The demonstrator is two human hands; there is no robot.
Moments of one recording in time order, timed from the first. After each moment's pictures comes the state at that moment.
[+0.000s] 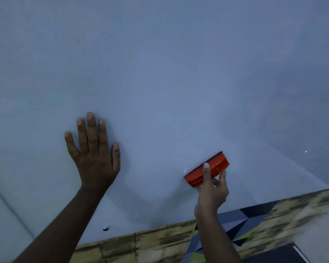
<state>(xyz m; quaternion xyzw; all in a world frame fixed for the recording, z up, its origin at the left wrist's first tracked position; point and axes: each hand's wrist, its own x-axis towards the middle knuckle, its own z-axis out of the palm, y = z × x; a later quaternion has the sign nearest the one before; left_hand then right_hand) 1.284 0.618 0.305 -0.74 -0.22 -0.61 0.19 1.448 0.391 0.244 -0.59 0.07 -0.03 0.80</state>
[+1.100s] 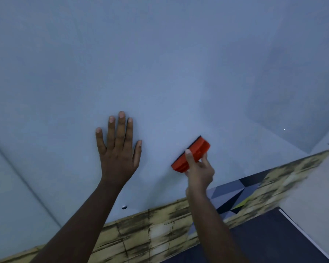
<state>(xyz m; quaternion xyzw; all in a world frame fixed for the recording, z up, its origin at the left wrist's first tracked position) 1.262 0.621 0.261 -0.79 -0.17 -0.56 0.19 1.366 0.430 0.240 -0.60 0.06 0.01 0.80</state>
